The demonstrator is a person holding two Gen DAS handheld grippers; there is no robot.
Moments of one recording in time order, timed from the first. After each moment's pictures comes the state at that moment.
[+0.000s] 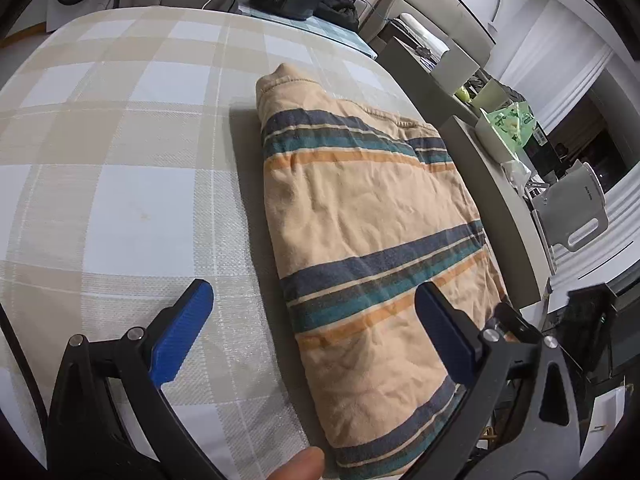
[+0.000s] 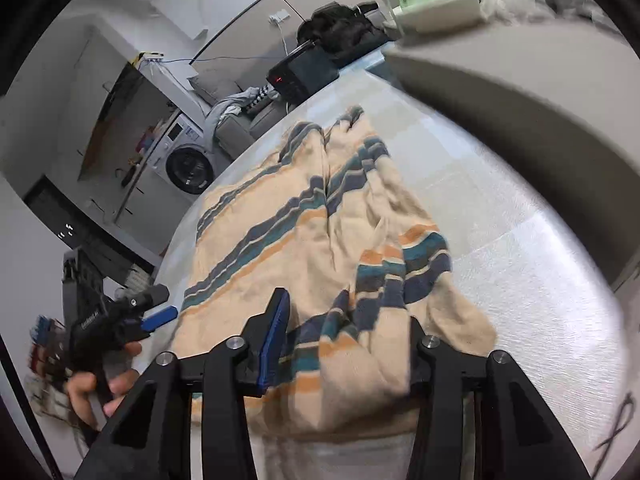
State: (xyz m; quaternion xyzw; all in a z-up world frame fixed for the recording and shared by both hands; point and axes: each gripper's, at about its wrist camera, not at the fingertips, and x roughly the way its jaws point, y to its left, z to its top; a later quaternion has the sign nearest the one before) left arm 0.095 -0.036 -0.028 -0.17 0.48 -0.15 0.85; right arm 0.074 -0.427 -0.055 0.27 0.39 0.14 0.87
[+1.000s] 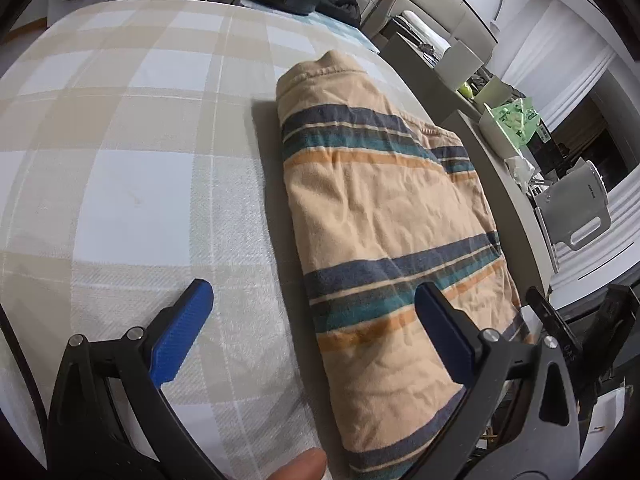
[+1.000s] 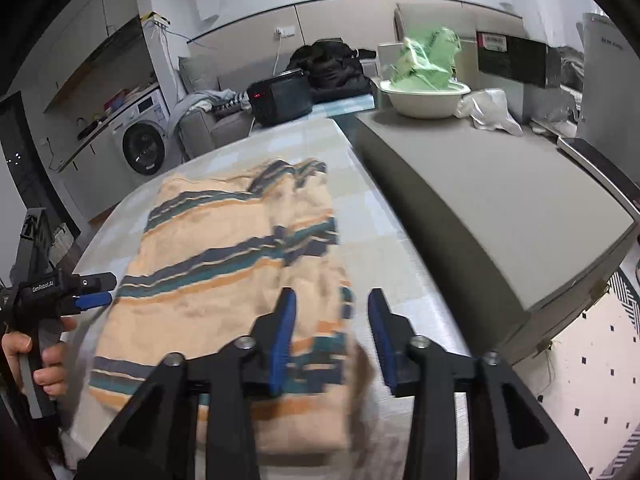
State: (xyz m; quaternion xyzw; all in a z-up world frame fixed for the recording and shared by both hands) left arm 0.097 -0.044 -0.042 -0.18 0.49 -0.15 0.84; right arm 0.053 -0.439 -0.016 0.09 0.37 0.04 0.92
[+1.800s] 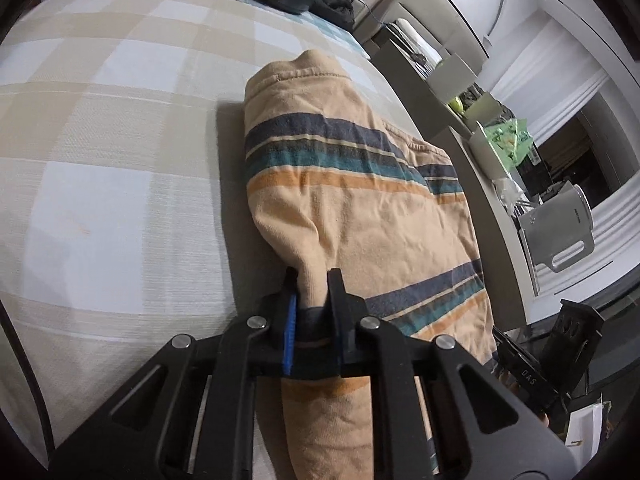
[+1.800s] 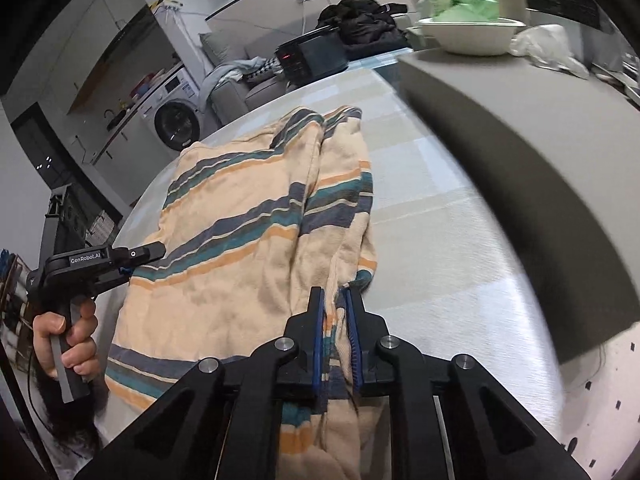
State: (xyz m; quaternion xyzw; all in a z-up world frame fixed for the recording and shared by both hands) left arm 0.125 -0.052 -0.054 -0.22 0.48 -0.16 0.83; right arm 0.091 -0.416 -0.049 0.14 0.43 0.13 0.88
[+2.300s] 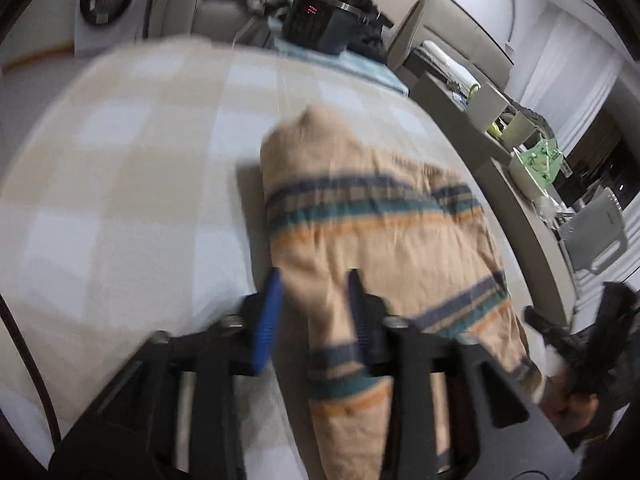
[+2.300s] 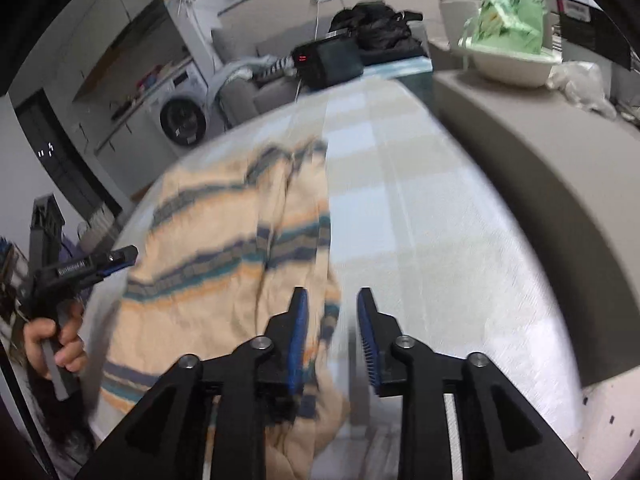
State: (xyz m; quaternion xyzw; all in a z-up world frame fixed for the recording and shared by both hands) left arm 0.117 0.002 -0.013 -0.15 0.43 -0.09 0.89; right arm 0.120 -0.387 -0.025 0.12 0.41 0.13 0.89
